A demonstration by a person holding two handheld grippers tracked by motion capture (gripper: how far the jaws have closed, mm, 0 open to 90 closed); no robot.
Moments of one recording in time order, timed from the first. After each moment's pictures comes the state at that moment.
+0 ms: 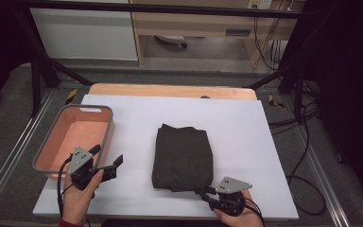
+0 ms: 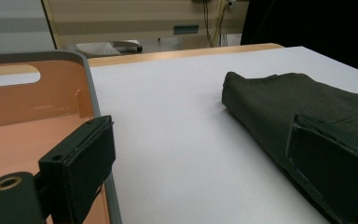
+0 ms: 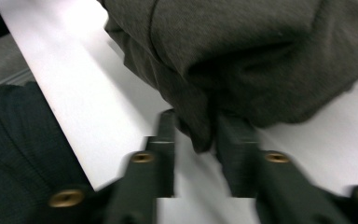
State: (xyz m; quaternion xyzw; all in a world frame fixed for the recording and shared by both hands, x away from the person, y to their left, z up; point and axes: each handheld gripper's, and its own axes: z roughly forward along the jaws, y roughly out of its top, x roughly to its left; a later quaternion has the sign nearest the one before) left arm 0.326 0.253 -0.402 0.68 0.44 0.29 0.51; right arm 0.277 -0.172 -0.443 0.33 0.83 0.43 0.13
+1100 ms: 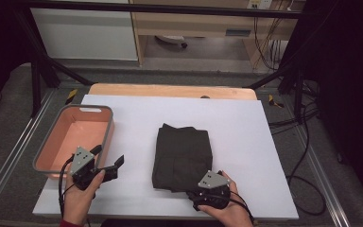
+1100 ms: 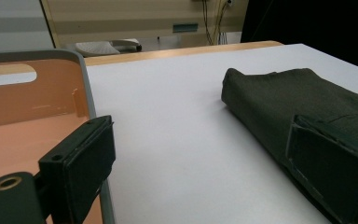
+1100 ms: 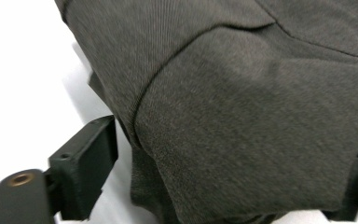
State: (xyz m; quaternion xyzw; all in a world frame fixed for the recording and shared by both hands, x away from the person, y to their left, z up) left arm 0.326 0.250 -0.403 0.68 0.44 0.29 0.51; right arm 0.301 -0.133 -0.450 0.29 0.85 0.38 0.21
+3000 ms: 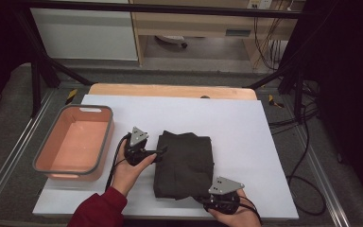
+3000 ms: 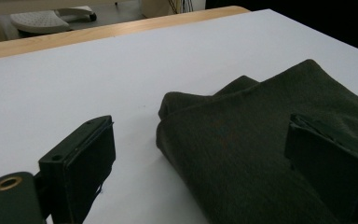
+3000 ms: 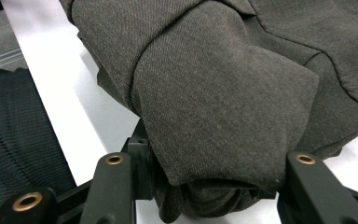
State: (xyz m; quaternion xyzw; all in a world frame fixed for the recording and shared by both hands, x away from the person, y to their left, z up) left arm 0.404 0.133 -0.414 0.75 0.41 0.22 0.48; right arm 0.283 -0.158 -0.443 0.28 0.85 0.42 0.15
